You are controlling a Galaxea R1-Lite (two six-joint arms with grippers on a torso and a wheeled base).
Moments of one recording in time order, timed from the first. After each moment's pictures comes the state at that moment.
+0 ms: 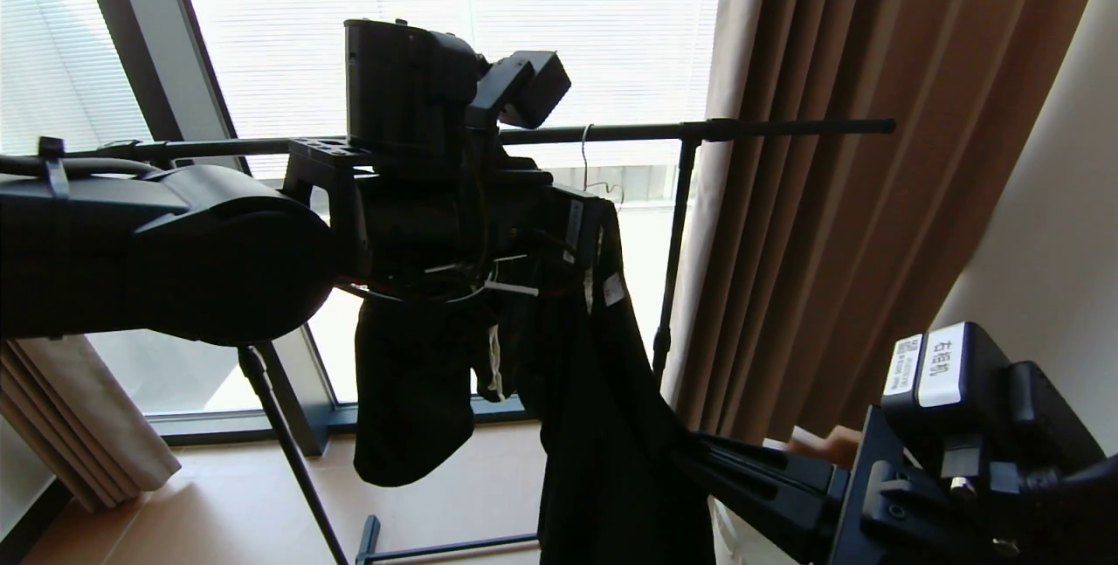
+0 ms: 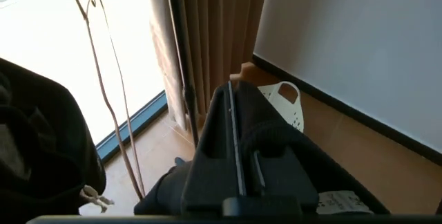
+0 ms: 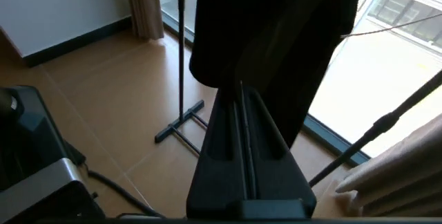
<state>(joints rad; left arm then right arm) -0.67 1.84 -1.39 -0.21 -0.15 0.02 1.11 1.38 -0.53 -0.62 -0.26 0.04</state>
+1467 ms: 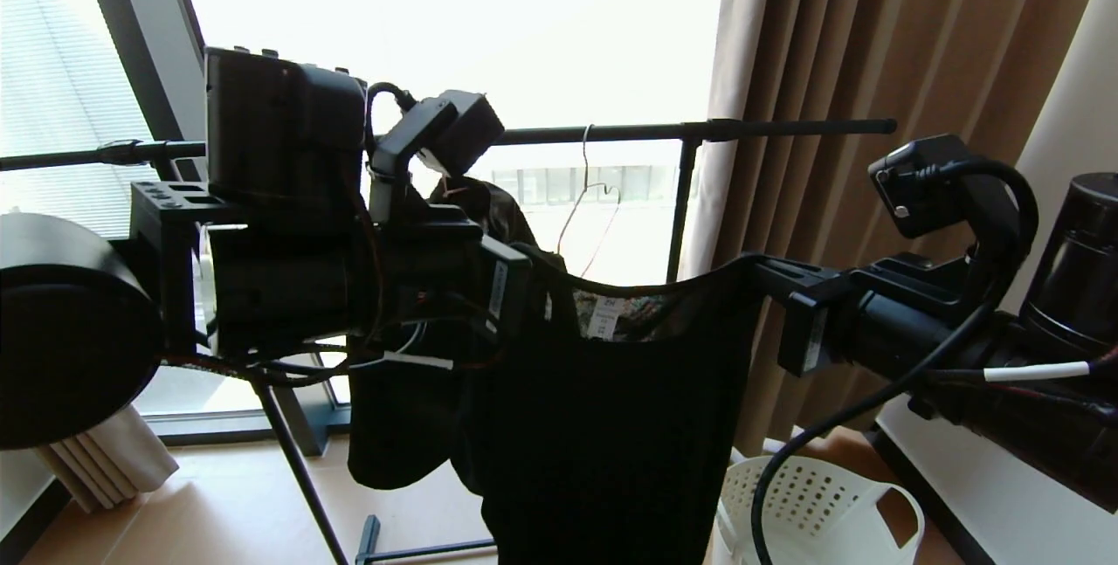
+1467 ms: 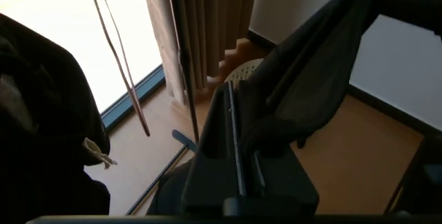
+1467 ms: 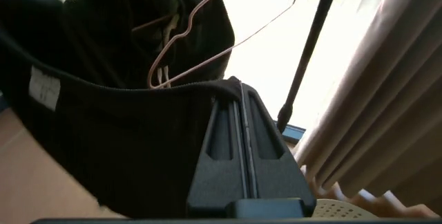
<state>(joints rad) -0.66 1.63 -1.11 -0.17 -0.18 0.03 0.72 1.48 -0.72 -0.60 -0.32 0.08</state>
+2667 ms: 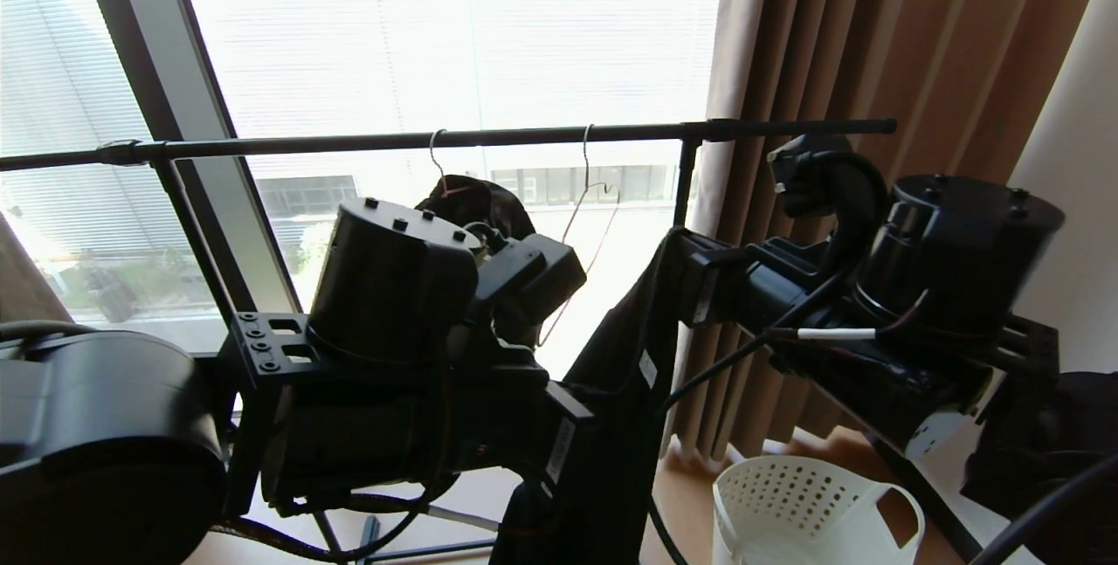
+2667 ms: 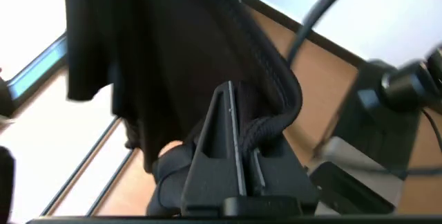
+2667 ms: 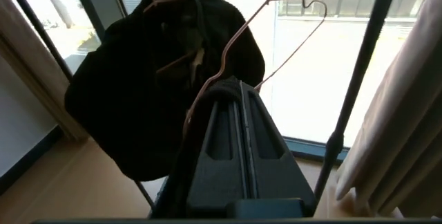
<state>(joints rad) -0.82 1.65 -0.96 -0.18 -0.18 -0.08 0.75 1.70 -0.81 -0.84 -0.37 0.20</state>
